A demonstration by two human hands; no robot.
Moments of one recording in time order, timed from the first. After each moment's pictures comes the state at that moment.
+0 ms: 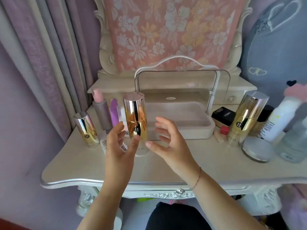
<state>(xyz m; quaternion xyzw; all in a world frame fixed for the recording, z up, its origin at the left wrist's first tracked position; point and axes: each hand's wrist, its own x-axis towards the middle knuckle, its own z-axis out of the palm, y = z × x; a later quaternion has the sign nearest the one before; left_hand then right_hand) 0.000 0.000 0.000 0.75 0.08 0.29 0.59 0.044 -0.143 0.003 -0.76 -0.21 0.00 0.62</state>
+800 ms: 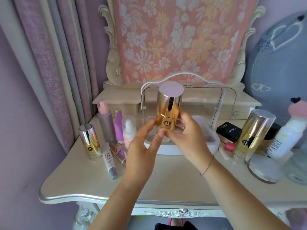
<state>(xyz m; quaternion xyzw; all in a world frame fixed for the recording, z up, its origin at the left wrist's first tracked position) 0.037 -0.023 0.030 0.76 -0.04 0.25 0.59 0.096 -0.151 0.048 -0.76 -0.22 -0.11 0.60</state>
